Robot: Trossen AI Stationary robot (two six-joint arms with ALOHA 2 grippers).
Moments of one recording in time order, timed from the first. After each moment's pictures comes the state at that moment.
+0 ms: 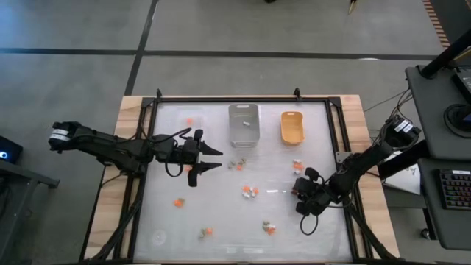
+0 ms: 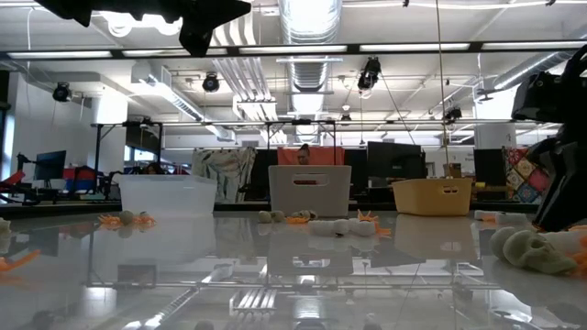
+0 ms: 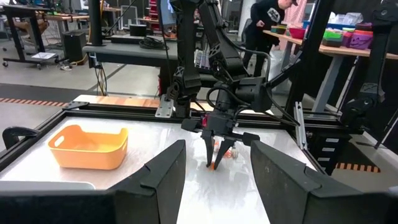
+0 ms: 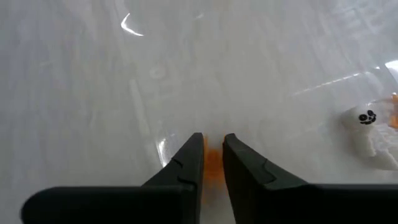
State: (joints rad) left arm -0.12 1.08 0.63 0.38 -0.07 -0.11; right arm 0.68 1.39 0.45 -0.27 0.47 0.95
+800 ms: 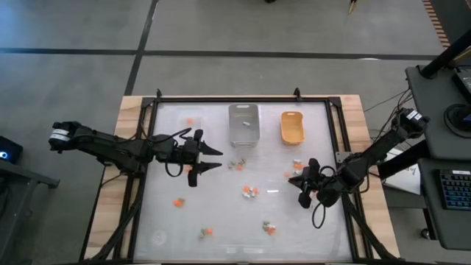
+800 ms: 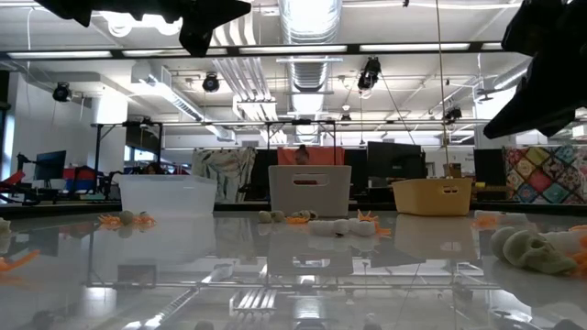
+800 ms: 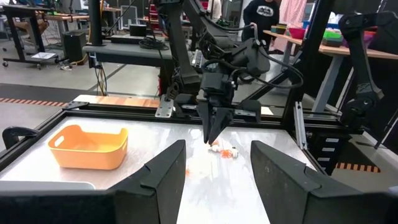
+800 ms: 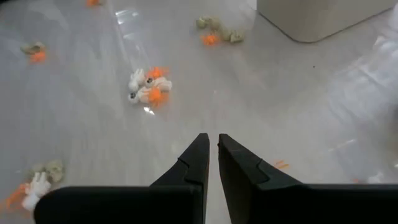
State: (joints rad) left arm -0.12 1.08 0.63 0.38 -0.07 -0.11; right arm 0.68 1.08 0.45 -0.24 0.71 0.88
